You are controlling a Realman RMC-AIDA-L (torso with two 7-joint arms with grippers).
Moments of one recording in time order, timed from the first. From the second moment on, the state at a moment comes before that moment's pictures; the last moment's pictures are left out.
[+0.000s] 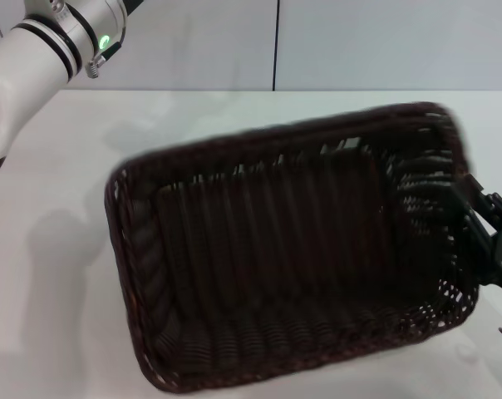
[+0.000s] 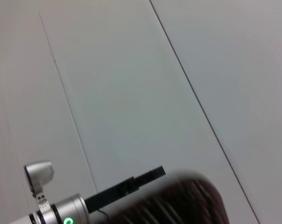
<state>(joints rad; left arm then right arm) -0.87 -2.06 1.05 0.42 0.79 0.74 -0.71 0.34 2.08 -0.26 0.09 -1.67 -1.75 0.65</state>
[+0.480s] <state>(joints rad) -0.87 -2.07 1.05 0.41 0.78 0.75 -0.69 0.37 2.08 -0.22 0.05 -1.66 -1.70 0.65</state>
